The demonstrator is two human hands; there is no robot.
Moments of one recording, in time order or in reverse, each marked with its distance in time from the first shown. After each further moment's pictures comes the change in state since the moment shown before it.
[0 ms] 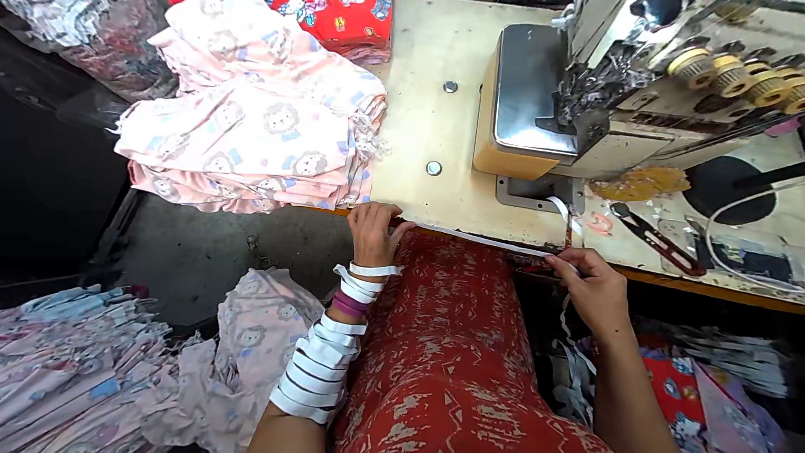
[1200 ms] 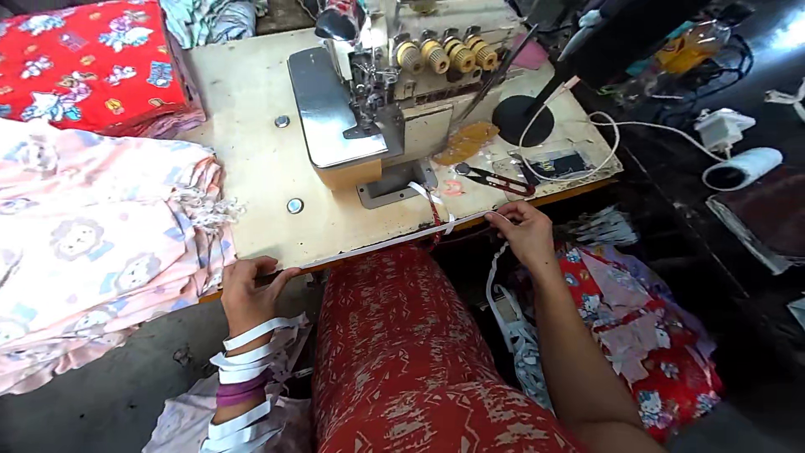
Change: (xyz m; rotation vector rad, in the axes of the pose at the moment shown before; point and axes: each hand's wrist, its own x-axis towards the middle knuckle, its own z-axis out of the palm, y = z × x) left_hand 0.025 -0.005 -0.016 -0.147 -0.323 -0.106; right_hand -0.010 0.030 -0.059 0.122 0.304 0.441
